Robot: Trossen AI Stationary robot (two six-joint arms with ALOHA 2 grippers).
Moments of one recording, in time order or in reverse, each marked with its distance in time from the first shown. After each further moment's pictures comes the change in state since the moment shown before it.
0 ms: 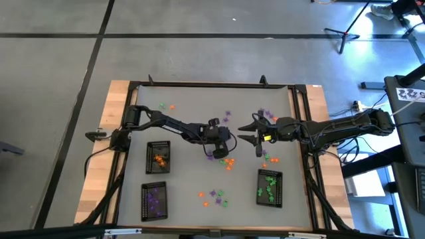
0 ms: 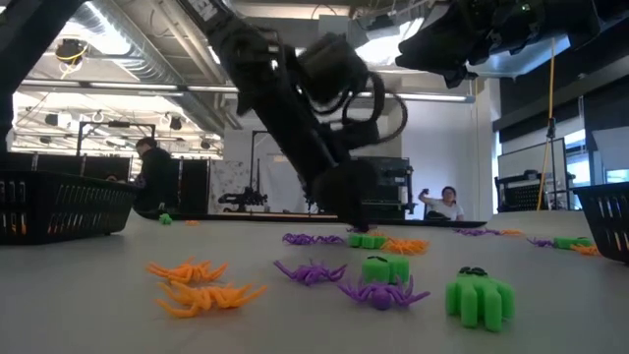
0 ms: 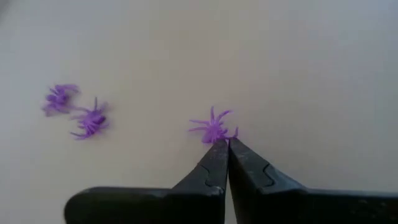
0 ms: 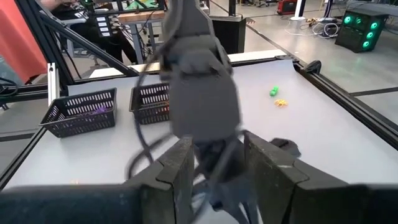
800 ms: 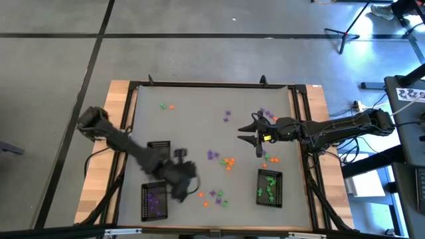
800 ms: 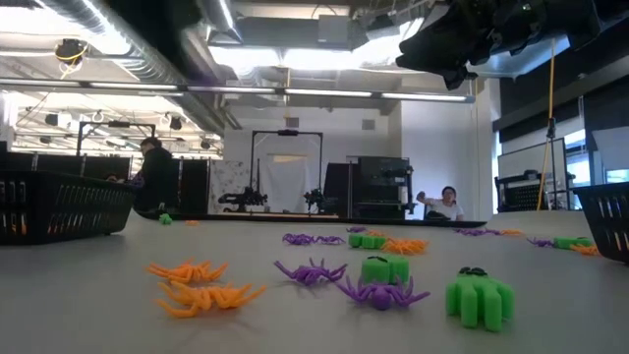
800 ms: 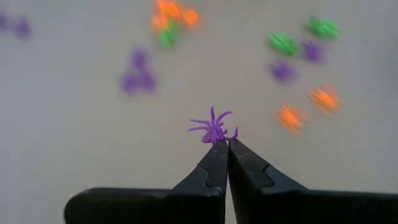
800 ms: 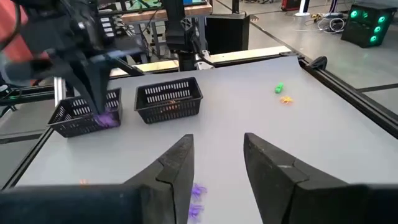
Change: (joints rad) left arm -0.565 -0.460 0.004 -0.742 -0.042 -0.495; right arm 0.000 0.000 0.000 -0.003 -0.019 0.023
